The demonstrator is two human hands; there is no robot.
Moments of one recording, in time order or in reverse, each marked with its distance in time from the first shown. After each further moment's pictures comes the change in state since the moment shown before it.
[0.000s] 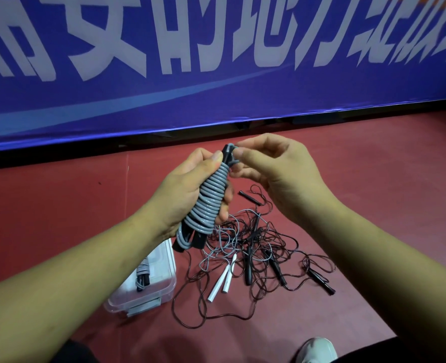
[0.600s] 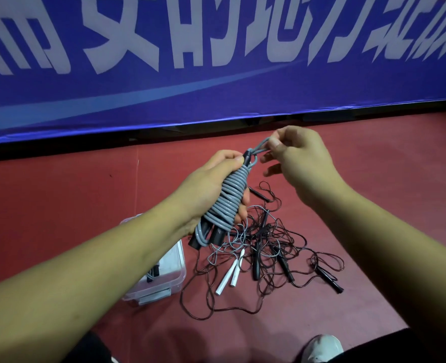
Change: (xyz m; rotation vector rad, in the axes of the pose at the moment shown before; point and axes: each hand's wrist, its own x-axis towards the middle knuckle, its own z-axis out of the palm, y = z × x) left_hand 0.002 -0.005 0.000 0.092 0.076 -0.183; right_hand 0.019 0.012 -0.005 -0.497 0.171 0.019
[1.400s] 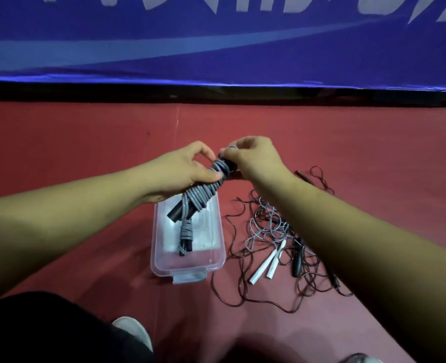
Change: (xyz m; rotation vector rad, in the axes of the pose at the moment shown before) left_hand 0.010 -0.044 -0.195 0.349 0.243 -0.212; right_hand 0.057 0.081 0.209 0.182 -0.355 0.293
